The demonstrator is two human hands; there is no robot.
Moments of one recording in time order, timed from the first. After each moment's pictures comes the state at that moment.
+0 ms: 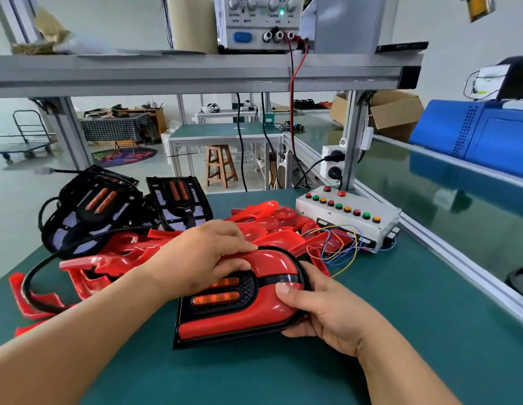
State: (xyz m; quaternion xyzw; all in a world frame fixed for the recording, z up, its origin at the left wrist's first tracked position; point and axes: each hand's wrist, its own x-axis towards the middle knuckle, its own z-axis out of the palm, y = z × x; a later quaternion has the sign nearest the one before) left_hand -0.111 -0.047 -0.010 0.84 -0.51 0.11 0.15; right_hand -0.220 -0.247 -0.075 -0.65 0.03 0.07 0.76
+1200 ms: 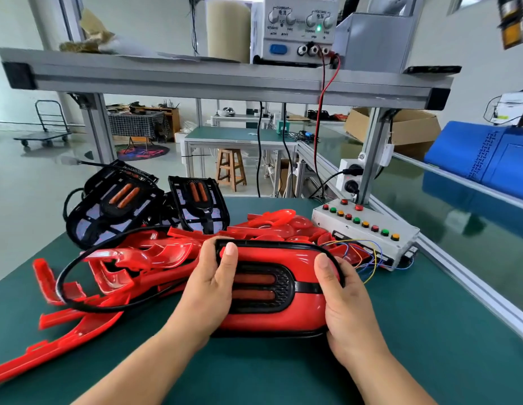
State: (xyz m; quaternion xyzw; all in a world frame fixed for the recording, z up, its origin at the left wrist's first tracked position) left_hand -0.153 -0.052 -0.061 0.66 -0.19 -0.01 0.73; right_hand -0.200 -0.226 -0.085 -0.59 0.07 -0.25 0.76
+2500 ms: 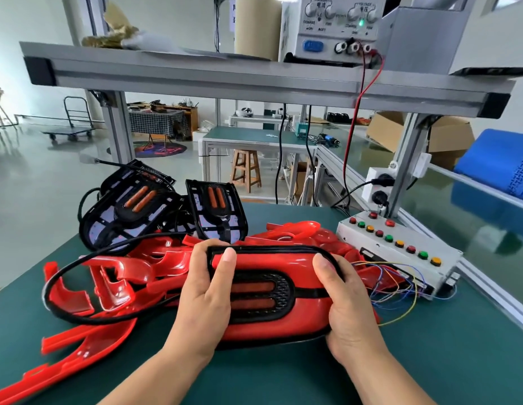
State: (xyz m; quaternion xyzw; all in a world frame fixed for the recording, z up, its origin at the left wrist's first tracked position) left_hand -0.130 -0.039 -0.060 0.60 -0.16 0.06 0.78; right_hand -0.151 -0.211 -0.073 -0.56 0.03 -0.21 0.80
